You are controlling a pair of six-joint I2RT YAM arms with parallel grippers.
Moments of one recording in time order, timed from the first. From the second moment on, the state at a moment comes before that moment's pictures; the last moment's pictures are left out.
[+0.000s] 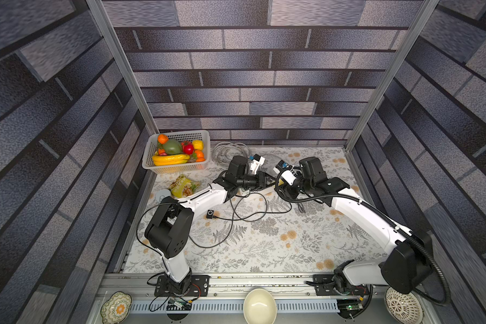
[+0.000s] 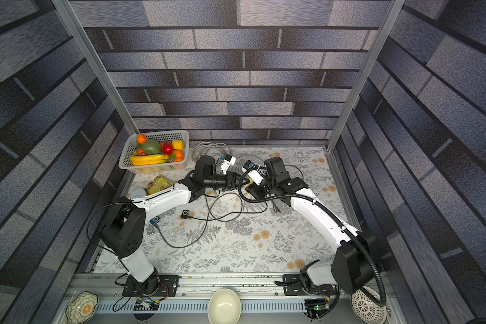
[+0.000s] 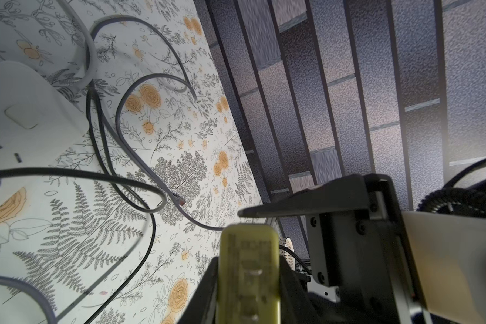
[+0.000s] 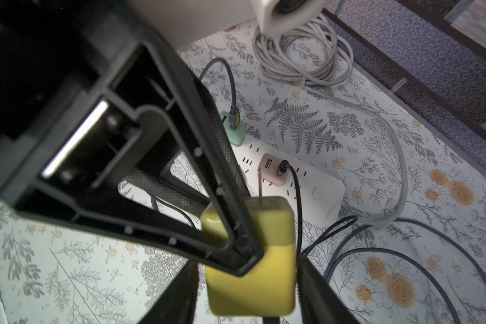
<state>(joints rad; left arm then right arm) -0.57 1.73 1.16 0.24 0.81 -0.87 0.52 1.35 1.13 -0.50 -0.28 -0.29</state>
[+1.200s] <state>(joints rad) -0.55 1.74 1.00 1.23 0.56 -1.40 0.39 1.21 0.90 0.33 -0.66 0.71</state>
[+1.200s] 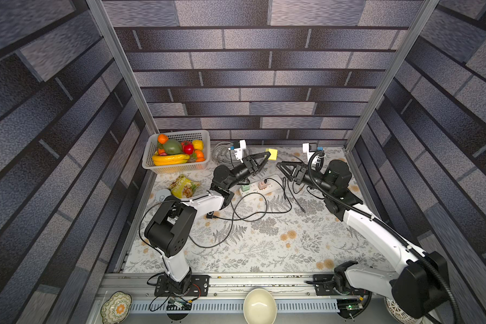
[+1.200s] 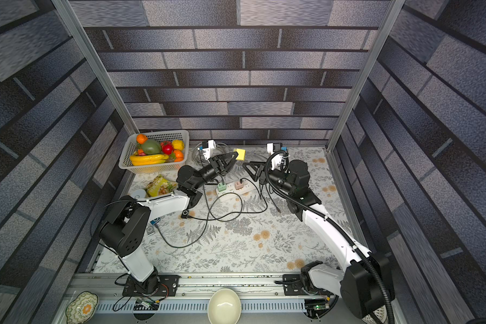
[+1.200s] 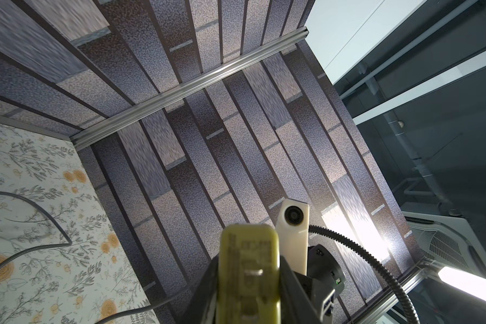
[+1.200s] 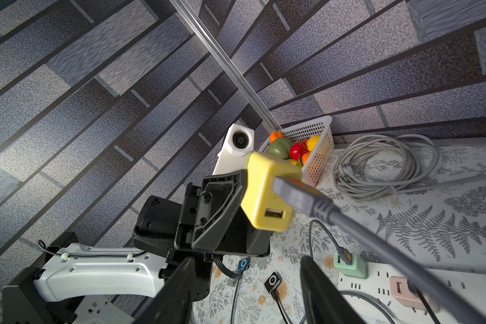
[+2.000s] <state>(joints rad) -0.58 1.74 0.96 1.28 0.52 -1.45 0.36 1.32 0.90 0.56 -0.74 0.84</state>
